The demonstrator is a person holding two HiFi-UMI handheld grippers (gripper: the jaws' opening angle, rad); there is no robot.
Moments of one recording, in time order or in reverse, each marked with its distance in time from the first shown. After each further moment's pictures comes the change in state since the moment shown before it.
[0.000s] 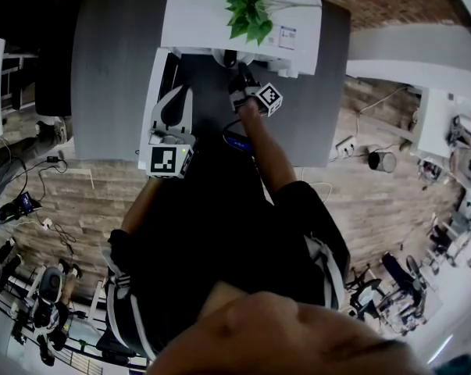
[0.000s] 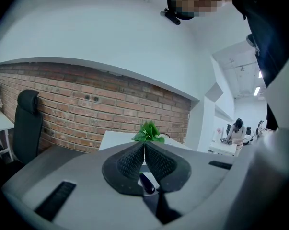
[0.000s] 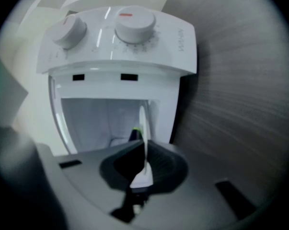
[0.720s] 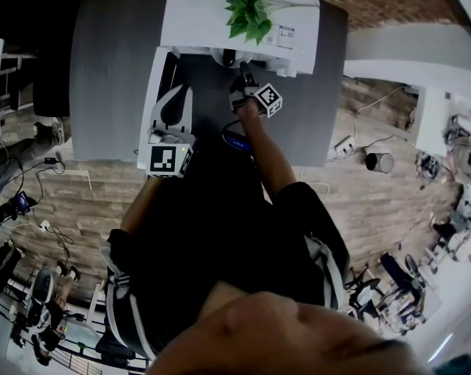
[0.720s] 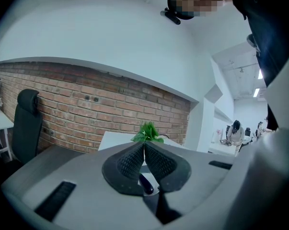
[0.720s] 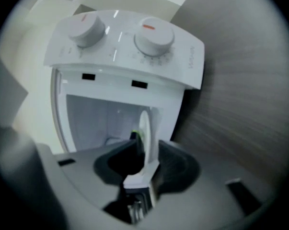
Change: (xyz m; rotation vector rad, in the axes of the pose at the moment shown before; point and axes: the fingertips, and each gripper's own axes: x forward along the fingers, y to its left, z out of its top) left arm -0.003 -0.001 -0.003 -0.007 0.000 -0.004; right arm -0.010 0.006 0.008 -0.090 -0.043 -0.058
